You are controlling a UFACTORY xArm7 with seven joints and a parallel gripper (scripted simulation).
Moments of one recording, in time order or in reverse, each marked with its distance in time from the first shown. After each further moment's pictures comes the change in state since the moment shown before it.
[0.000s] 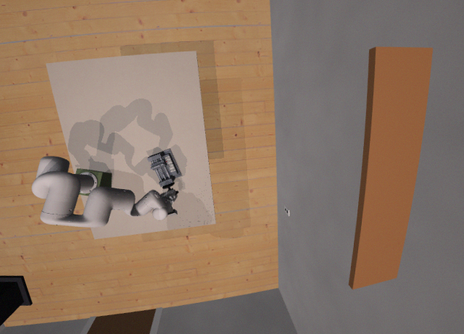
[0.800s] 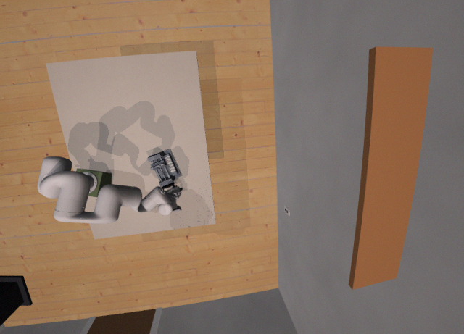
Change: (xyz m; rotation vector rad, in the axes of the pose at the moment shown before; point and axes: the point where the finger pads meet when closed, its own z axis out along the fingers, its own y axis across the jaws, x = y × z) arm 0.000 -0.022 0.030 0.000 0.001 0.000
